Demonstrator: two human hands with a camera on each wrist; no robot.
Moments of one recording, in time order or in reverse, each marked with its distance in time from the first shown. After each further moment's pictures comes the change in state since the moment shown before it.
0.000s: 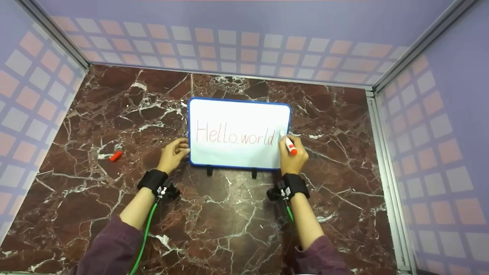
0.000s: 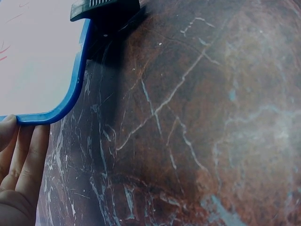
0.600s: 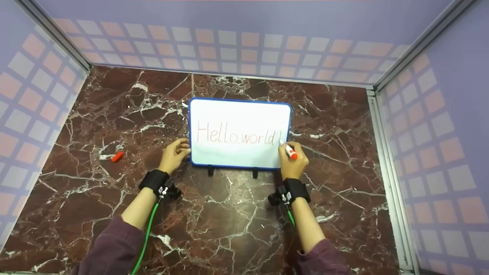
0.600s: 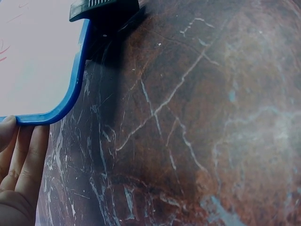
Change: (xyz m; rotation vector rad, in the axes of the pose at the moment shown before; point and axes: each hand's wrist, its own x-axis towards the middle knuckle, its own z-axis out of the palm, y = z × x) left_hand -0.001 0.001 -0.001 0.023 0.003 -0.014; right_hand -0.011 0.015 -0.006 -0.071 -0.029 -0.002
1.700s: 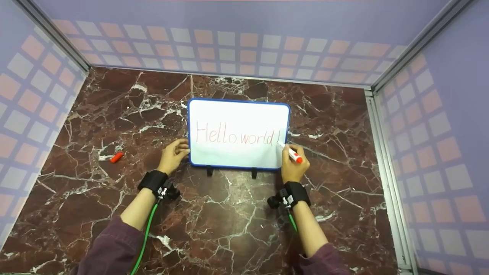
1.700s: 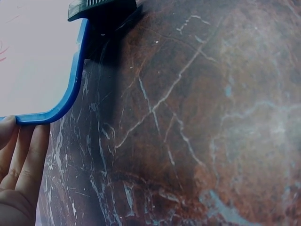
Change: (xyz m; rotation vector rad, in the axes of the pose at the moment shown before) left_hand 0.001 -0.002 0.002 0.023 0.000 0.003; right_hand -0.004 -0.003 -0.009 0.250 0.009 0.097
